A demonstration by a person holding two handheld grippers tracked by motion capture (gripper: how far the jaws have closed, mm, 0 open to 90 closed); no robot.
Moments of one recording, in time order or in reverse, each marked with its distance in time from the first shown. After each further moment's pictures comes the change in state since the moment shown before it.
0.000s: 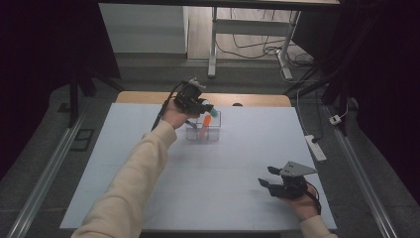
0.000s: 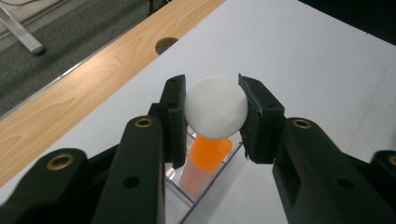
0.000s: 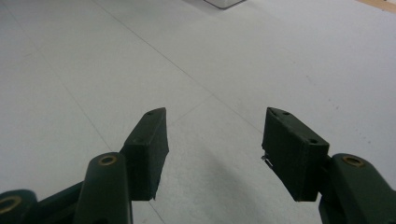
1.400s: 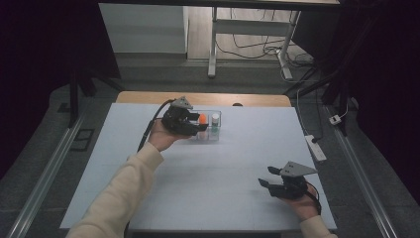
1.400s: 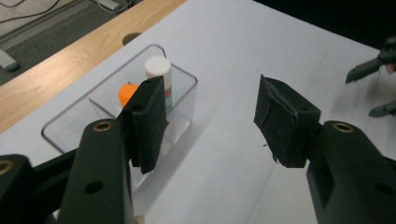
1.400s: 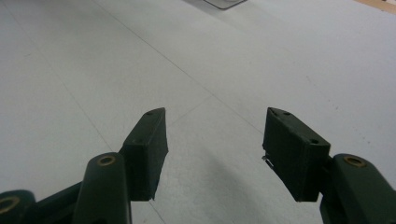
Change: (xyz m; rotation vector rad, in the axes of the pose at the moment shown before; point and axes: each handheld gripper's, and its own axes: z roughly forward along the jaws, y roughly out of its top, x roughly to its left) left arm -0.032 -0.064 -0.037 -0.100 -0.079 0.038; right arm 0.000 0.000 -0.001 -0.003 0.000 -0.004
